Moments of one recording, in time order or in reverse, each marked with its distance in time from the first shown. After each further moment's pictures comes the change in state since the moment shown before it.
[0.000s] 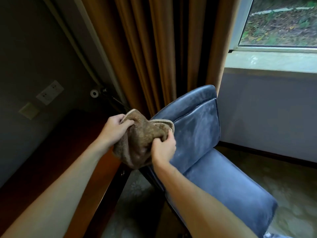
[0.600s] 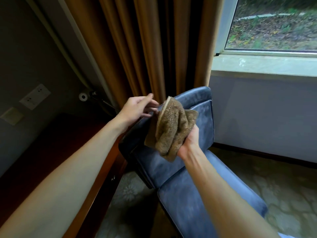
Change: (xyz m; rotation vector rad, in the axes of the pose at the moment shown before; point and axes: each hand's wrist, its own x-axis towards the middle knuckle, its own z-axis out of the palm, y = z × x) left_hand 0.032 0.090 0.065 -0.284 -0.247 0.133; right_hand 0.071 -0.050 -0.088 1.020 -0.323 0.351
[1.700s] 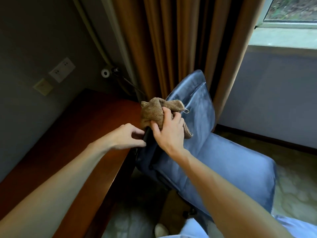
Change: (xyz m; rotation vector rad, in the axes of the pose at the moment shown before) left_hand -0.140 -0.123 -0.112 0.734 -0.330 -0.234; right_hand -0.032 0.164 -0.014 -1.821 -0.005 -0.643
